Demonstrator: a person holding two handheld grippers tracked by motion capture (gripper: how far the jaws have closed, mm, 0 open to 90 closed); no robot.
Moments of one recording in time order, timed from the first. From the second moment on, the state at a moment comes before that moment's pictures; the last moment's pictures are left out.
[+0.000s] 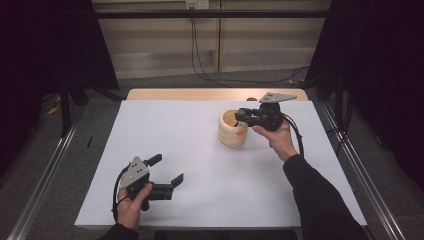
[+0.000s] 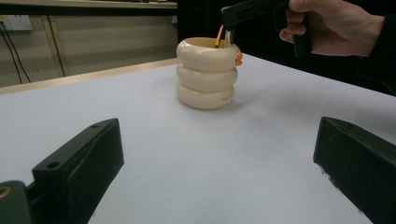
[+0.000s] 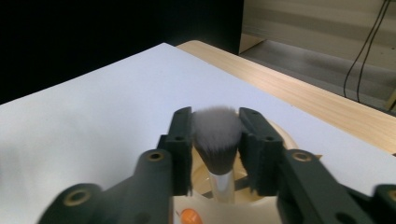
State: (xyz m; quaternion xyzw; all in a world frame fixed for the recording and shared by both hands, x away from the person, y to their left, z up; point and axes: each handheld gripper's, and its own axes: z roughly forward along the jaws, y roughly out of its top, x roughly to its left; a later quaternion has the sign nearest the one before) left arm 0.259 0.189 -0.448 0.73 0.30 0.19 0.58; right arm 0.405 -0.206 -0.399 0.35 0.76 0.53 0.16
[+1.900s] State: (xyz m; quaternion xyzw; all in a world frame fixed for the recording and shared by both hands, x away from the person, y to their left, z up) left arm 0.259 0.192 -0.446 0.72 0.30 0.20 0.59; right arm 0.341 -0.236 -0.401 0.38 0.69 0.55 0.26
